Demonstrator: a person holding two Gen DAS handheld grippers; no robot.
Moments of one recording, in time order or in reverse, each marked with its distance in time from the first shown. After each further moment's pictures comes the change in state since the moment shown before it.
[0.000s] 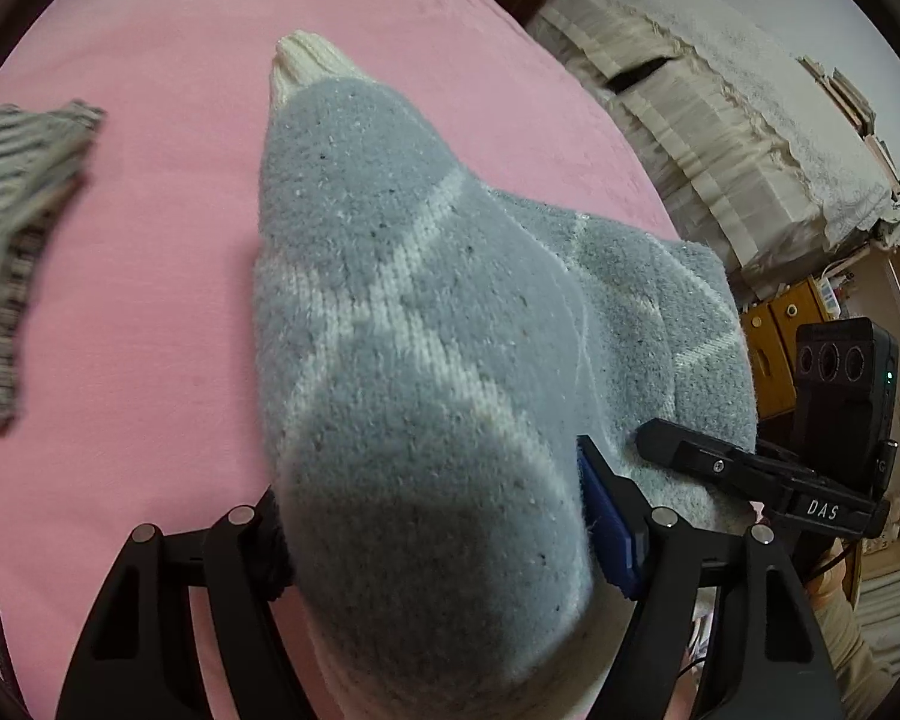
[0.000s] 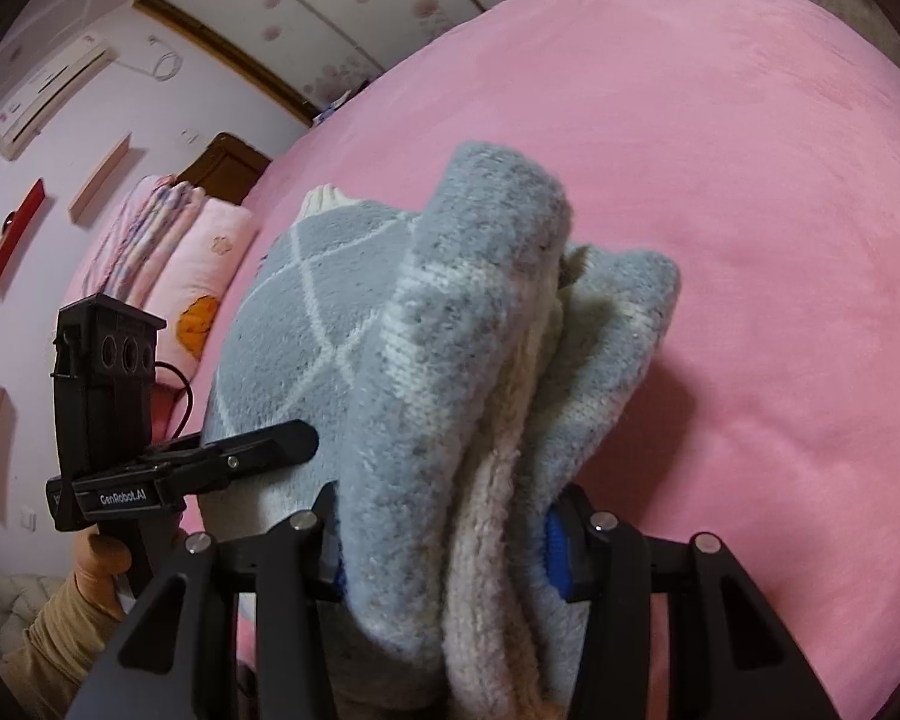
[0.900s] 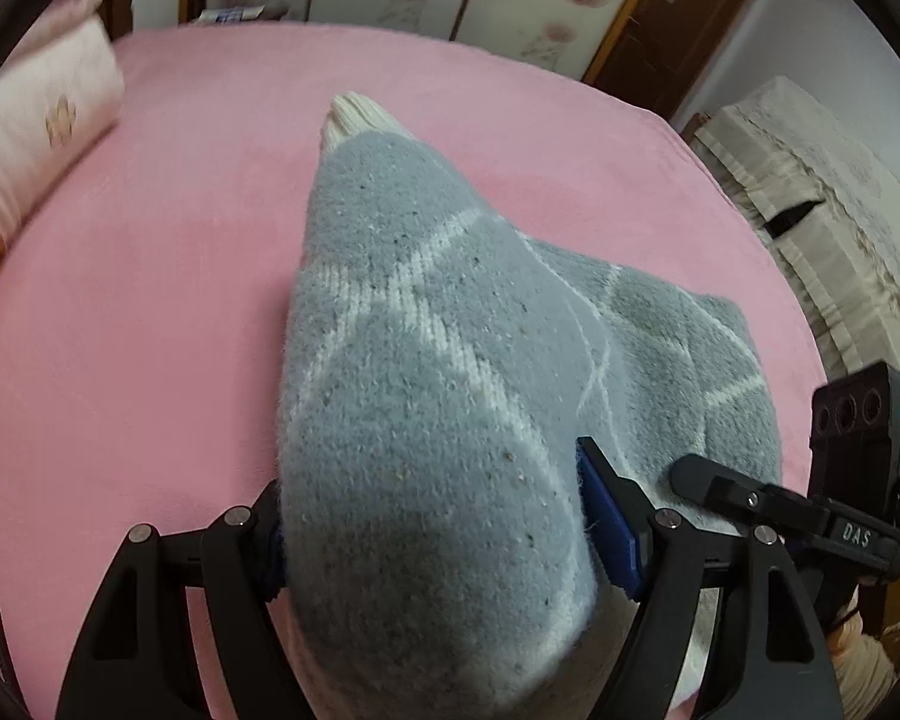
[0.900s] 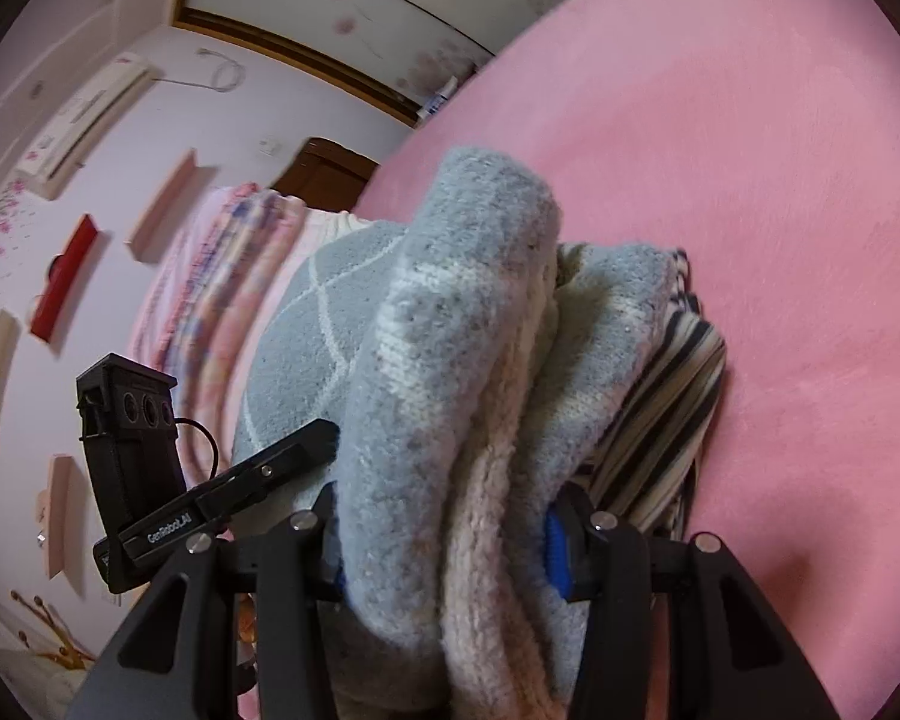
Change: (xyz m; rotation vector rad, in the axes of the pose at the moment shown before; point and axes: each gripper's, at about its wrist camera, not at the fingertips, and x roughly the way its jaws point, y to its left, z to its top) left arm -0.129 0.352 0.166 -0.131 -0.185 0.226; right arm 0.318 0.224 0.144 0.082 0.000 0.236
